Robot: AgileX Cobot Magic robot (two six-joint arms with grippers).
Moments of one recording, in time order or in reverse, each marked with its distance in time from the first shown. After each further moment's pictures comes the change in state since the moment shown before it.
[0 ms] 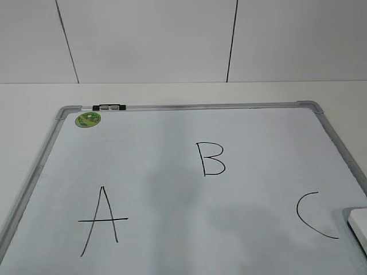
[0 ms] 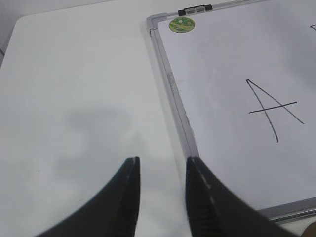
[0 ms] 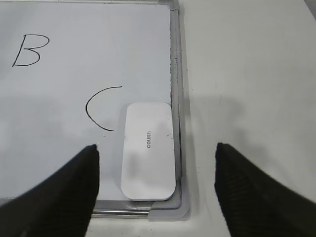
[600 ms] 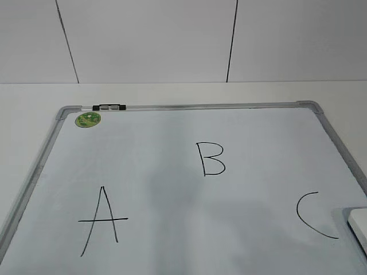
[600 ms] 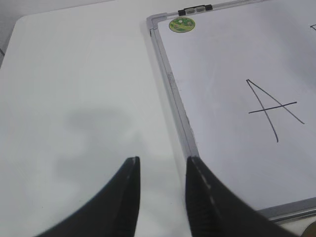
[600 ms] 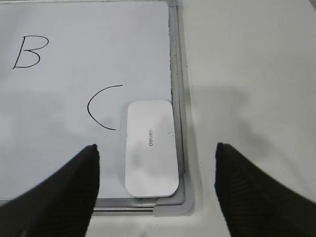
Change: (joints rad) left arm 0.000 0.000 0.000 0.000 0.000 0.000; right arm 0.000 0.027 -0.021 -0.002 0.009 0.027
